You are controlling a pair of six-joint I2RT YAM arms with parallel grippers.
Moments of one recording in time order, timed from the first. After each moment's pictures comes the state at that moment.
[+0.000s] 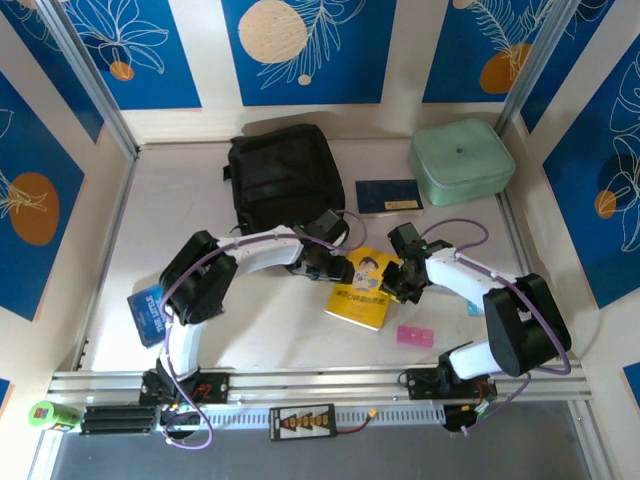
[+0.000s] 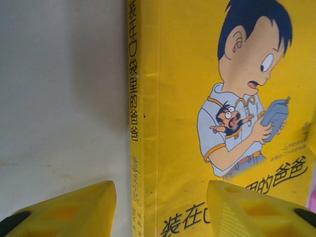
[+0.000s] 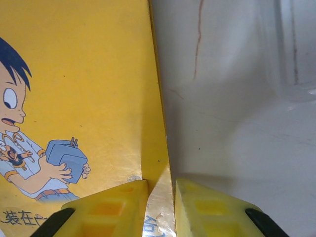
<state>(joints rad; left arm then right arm) -0.85 2.00 1.38 -0.59 0.25 -0.57 0.39 1.41 0.71 -0.68 -0.16 0.92</state>
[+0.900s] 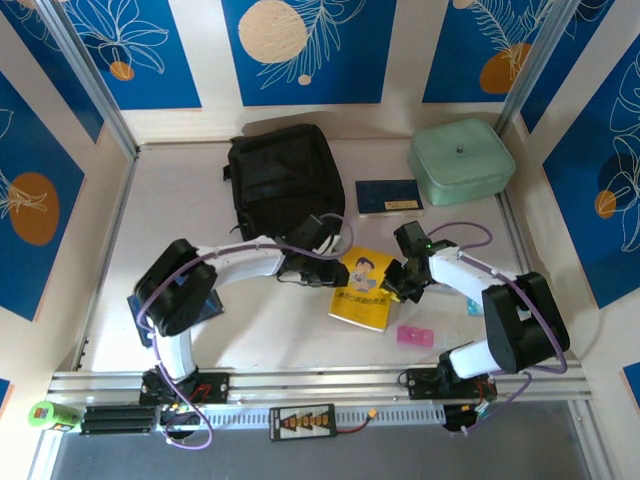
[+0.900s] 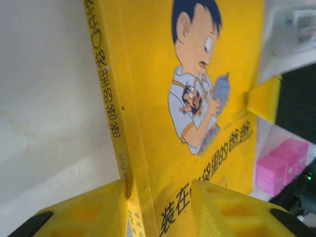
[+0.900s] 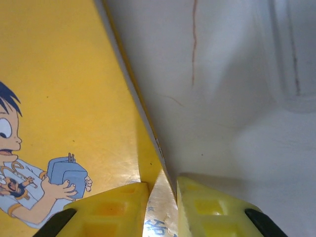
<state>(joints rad) -0.83 1.82 1.14 -0.35 0.40 -0.66 0.33 1.43 0.69 -0.63 -0.25 0.93</state>
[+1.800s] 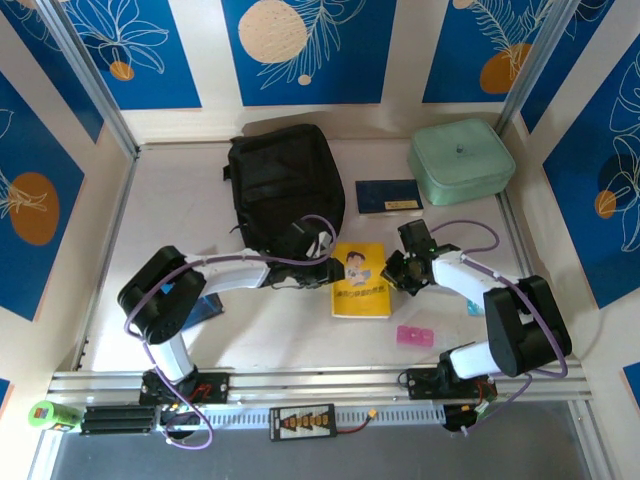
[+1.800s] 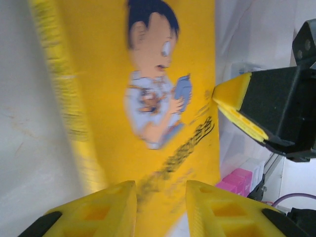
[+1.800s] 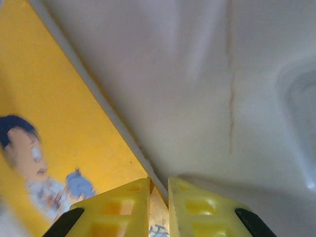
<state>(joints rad) -0.81 1.74 0.96 -0.03 0.41 -0.92 0.32 1.40 0.66 -0.47 -0.20 1.00</state>
